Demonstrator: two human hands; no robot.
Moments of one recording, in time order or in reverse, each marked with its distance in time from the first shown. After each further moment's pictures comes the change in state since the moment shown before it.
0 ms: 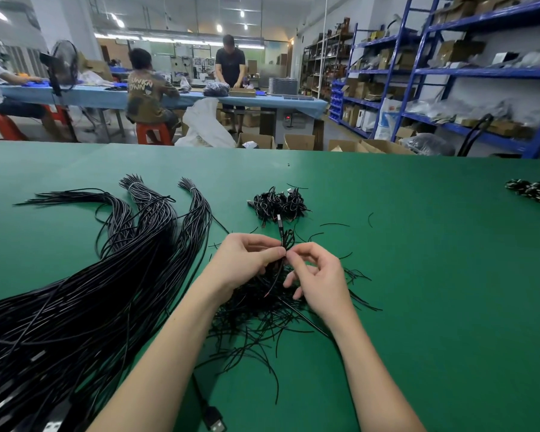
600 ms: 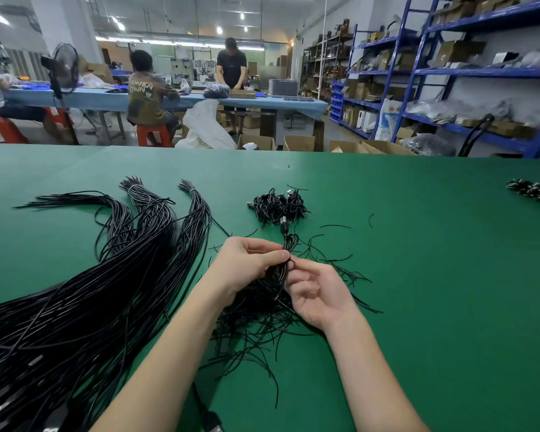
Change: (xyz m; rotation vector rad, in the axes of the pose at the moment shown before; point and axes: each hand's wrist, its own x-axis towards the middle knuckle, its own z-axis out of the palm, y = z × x) left_hand 0.000 0.001 0.003 -0.056 -0.007 -0.059; right_hand 0.005 -0.013 0.001 1.143 -0.197 0.750
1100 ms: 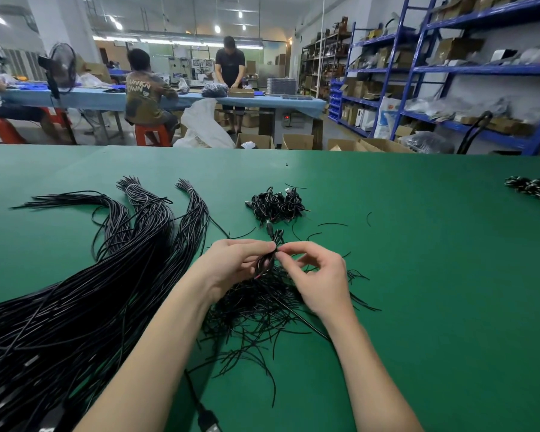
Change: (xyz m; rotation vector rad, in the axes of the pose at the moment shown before) left_hand 0.002 0.004 -0.012 -0.260 -0.100 -0.173; right_hand -0.003 0.004 -0.007 -1.314 0.212 -1.022
